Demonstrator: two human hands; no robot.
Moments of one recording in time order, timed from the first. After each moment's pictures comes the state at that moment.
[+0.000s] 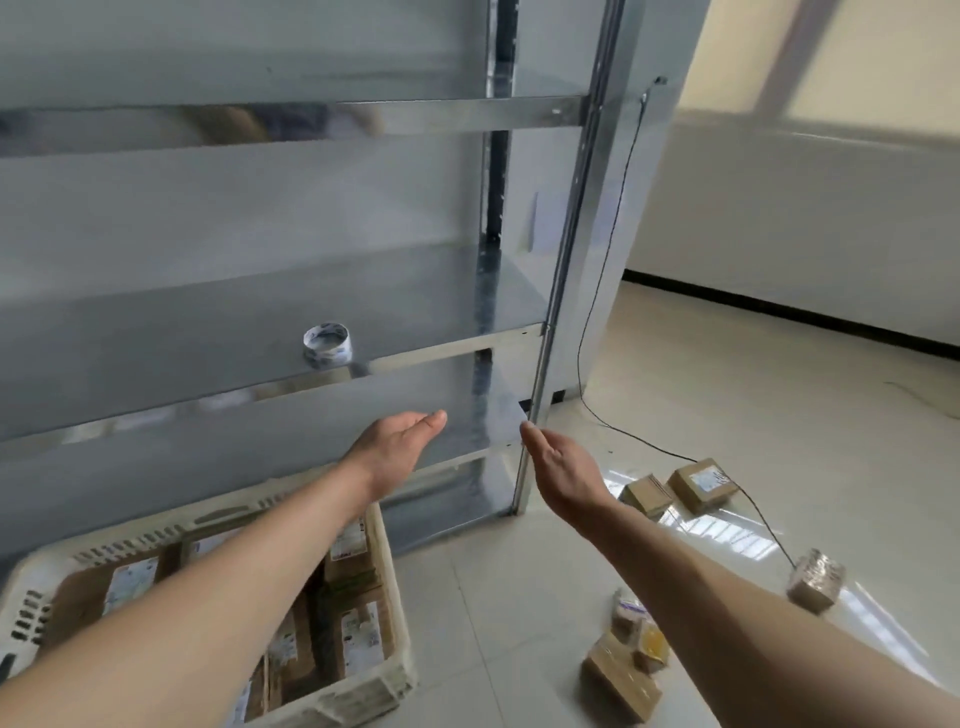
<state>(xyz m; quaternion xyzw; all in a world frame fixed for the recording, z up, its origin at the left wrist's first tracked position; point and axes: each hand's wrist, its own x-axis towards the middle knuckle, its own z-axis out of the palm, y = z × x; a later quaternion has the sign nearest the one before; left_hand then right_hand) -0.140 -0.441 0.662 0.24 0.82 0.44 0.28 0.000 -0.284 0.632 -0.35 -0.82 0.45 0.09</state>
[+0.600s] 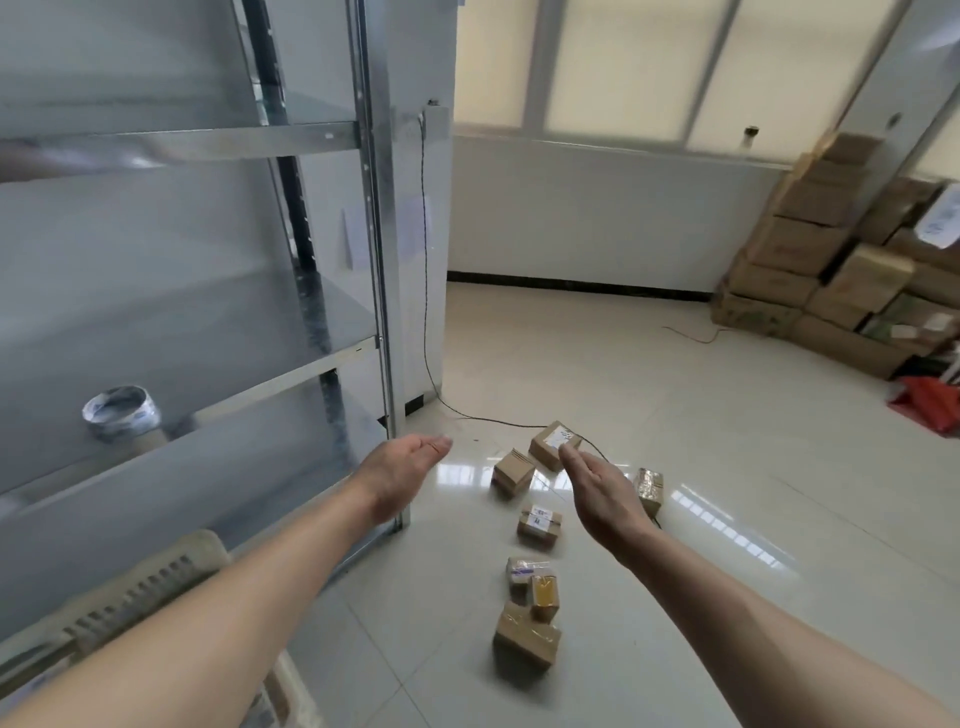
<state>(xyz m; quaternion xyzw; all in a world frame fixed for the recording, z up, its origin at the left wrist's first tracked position) -0.039 -0.351 0.671 0.42 0.73 0.37 0.38 0.183 -0.253 0.652 -0.56 -0.70 0.40 0.19</state>
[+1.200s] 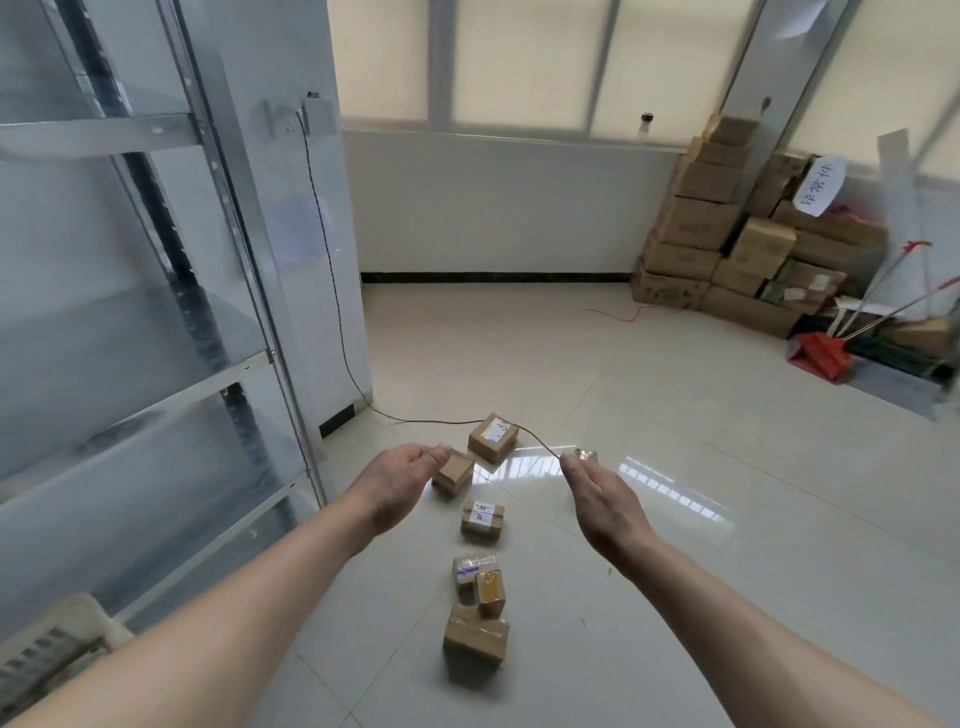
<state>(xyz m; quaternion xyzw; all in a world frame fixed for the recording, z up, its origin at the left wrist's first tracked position) 0.060 -0.279 0.661 0.48 0.70 0.34 0.41 0.297 -0.220 0.636 -0.62 -0.66 0.36 0.23</state>
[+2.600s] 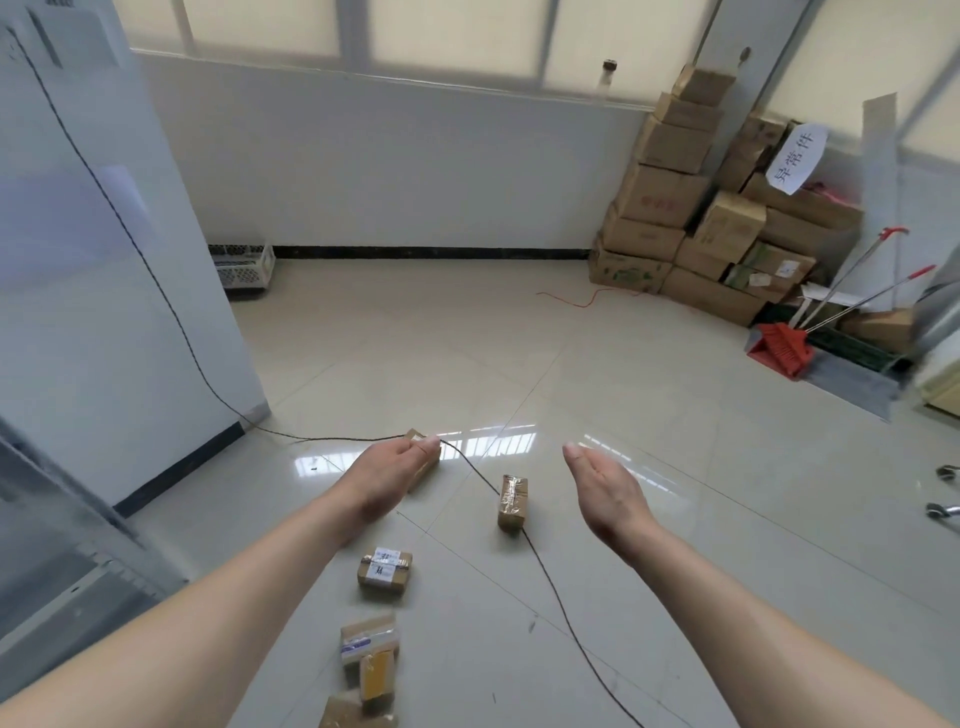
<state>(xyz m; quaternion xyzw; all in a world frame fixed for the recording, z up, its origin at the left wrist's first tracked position) 0.202 0.080 0.616 0.43 0.69 0.32 0.48 0.452 0.124 0.620 -0.67 -0.62 0.35 0.22</state>
